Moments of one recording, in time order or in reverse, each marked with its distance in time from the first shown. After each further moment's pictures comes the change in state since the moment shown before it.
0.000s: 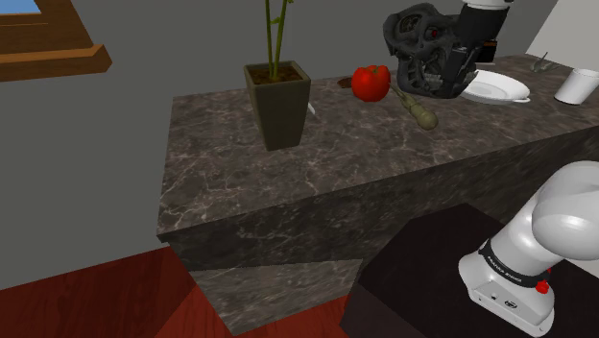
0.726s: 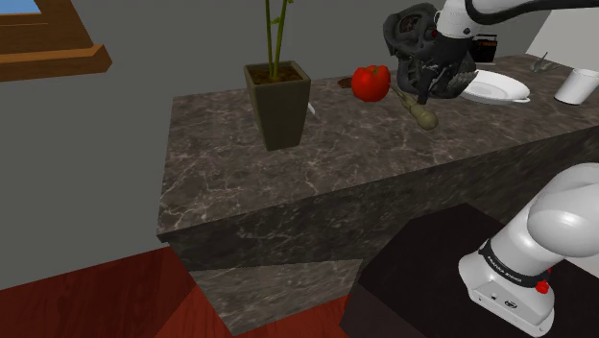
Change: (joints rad) arm -0.089 0.155 -0.085 -0.075 -0.074 0.255 0.022
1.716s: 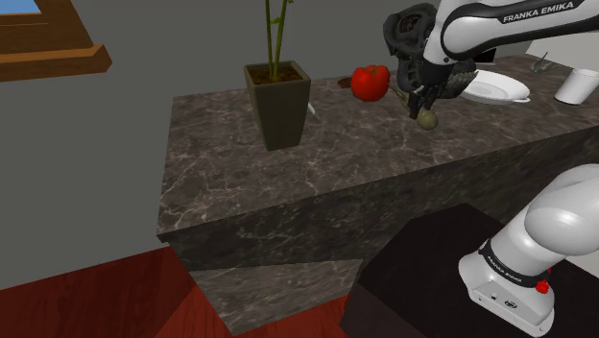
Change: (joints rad) arm -0.046 0.124 -0.051 -0.092 -0.037 0.233 0.025
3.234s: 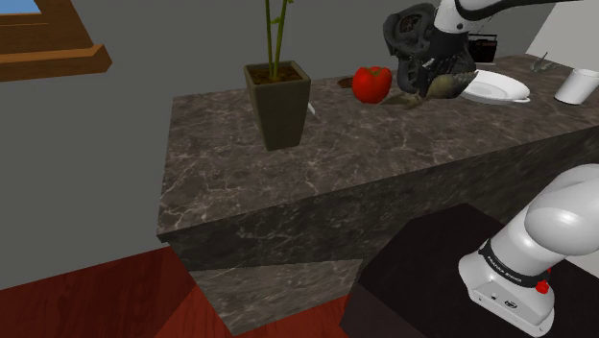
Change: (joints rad) arm 0.004 -0.017 0.010 0.171 0.011 -0.187 -0.015
